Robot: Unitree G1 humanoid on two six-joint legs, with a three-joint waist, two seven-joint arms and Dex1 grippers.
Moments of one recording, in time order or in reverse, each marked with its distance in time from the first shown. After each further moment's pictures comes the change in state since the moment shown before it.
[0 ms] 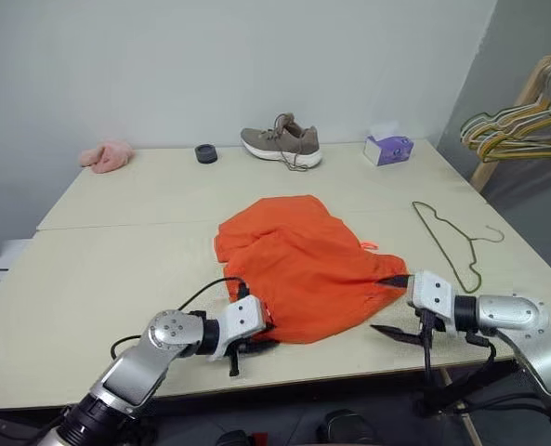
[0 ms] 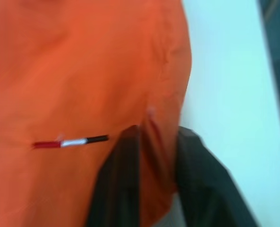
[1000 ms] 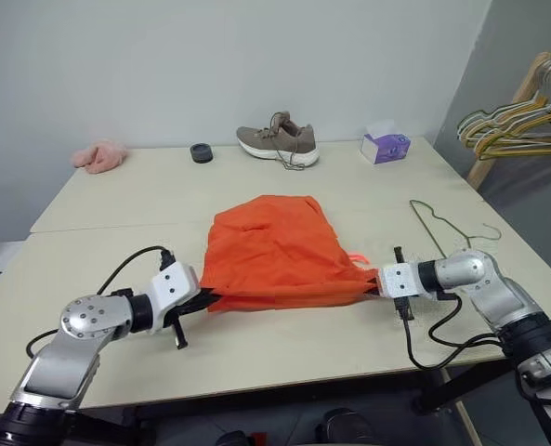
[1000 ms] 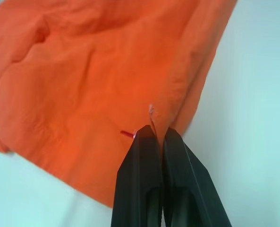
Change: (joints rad) left arm 0.091 0.153 0.341 0.050 -0.086 -0.078 -0.054; right arm -0.444 0.090 0.253 0.419 -0.098 -0.309 0.294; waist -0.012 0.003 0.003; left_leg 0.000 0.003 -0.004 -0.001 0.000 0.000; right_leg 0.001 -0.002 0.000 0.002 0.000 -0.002
